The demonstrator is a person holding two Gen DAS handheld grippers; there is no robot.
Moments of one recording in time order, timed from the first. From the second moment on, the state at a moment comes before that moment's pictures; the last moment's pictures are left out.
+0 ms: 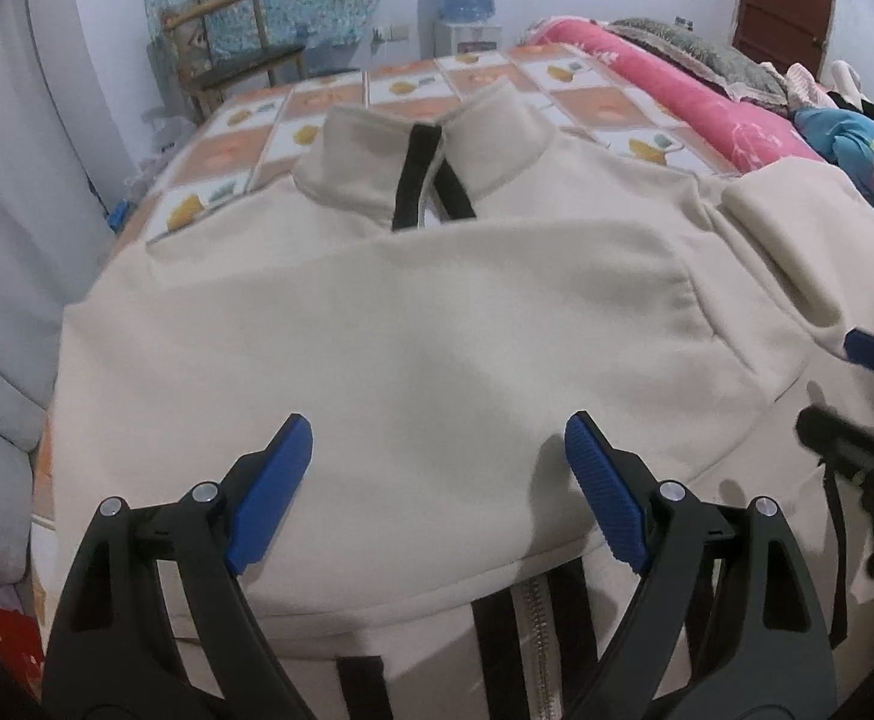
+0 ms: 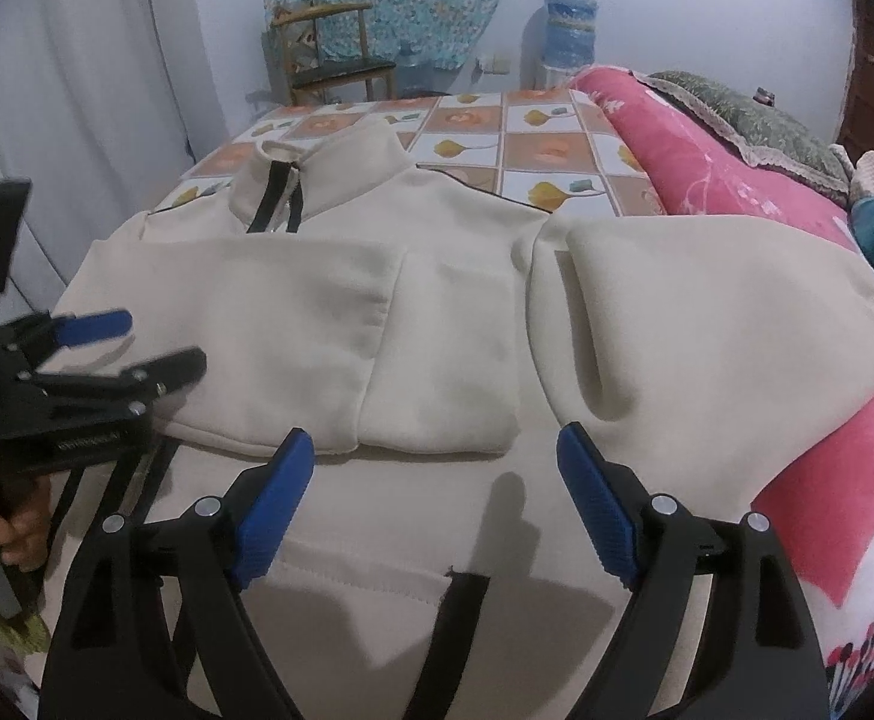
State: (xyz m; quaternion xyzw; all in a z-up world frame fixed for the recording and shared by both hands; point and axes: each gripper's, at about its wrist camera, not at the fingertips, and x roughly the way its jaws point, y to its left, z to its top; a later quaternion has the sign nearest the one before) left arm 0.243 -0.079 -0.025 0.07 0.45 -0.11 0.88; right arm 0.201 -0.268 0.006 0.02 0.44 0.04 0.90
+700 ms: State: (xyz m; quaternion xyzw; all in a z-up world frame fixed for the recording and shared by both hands) left arm 0.241 -0.075 -0.037 0.06 0.46 -0.12 0.88; right arm 0.194 -0.278 0.040 0.07 0.44 0.04 0.90
